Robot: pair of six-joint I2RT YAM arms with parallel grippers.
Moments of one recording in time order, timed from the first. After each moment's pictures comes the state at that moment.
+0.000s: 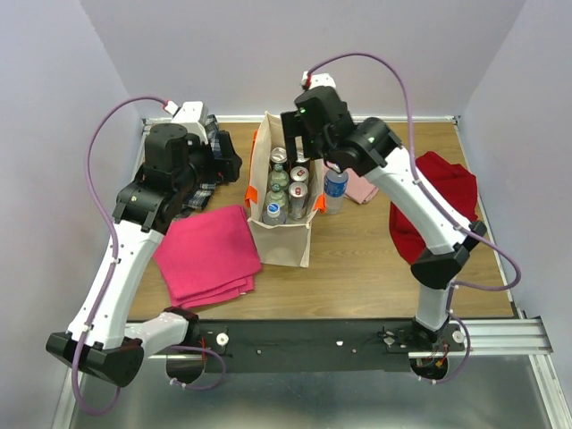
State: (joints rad) left arm -0.32 1.12 1.42 -0.69 -0.01 -0.27; right arm 0.82 1.86 2.31 -1.07 0.47 0.35
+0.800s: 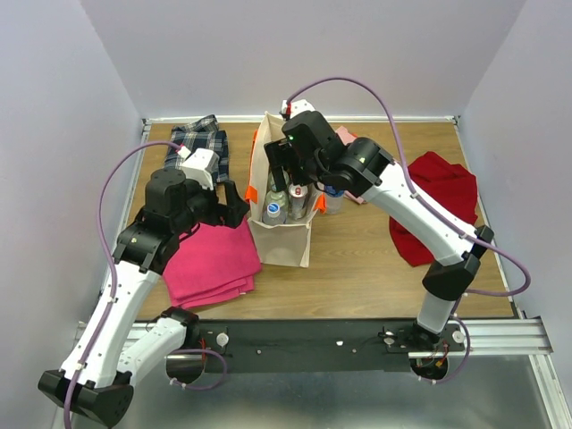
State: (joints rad) left arm -0.33 0.86 1.05 -0.62 0.23 -0.22; right arm 0.95 1.79 2.14 -1.04 0.39 0.33
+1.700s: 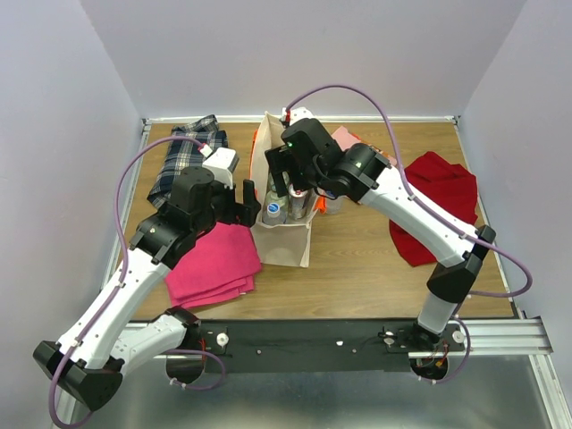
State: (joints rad) left arm -0.53 0.94 1.07 -0.61 -0.01 -0.24; right arm 0.95 1.76 2.02 -0.99 0.38 0.33
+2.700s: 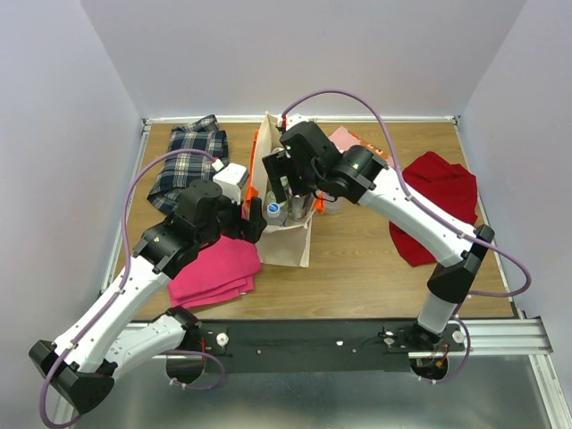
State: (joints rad) left arm -0.61 0.90 1.00 -0.63 0.00 -0.24; right arm 0.95 1.76 1.99 -0.99 0.32 0.32
